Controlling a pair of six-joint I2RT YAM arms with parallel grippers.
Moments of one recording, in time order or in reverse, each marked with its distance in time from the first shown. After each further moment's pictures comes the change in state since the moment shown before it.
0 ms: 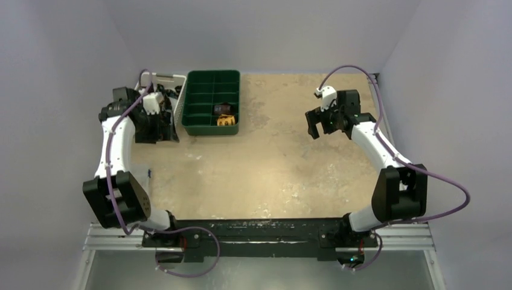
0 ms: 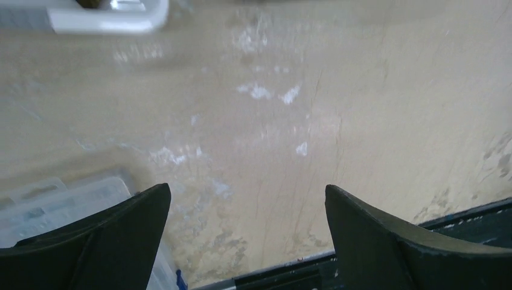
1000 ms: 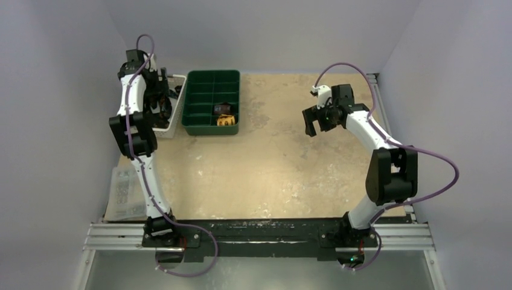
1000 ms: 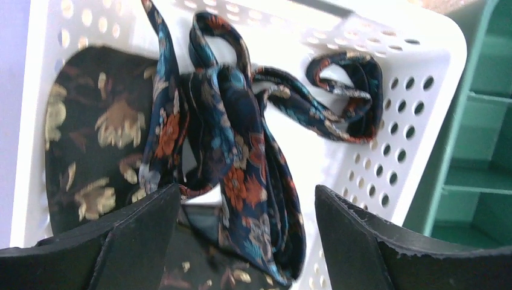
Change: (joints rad) left arm -0.032 1.001 1.085 0.171 -0.250 -0.196; right arm 0.000 0.174 0.132 -0.071 -0.010 0.020
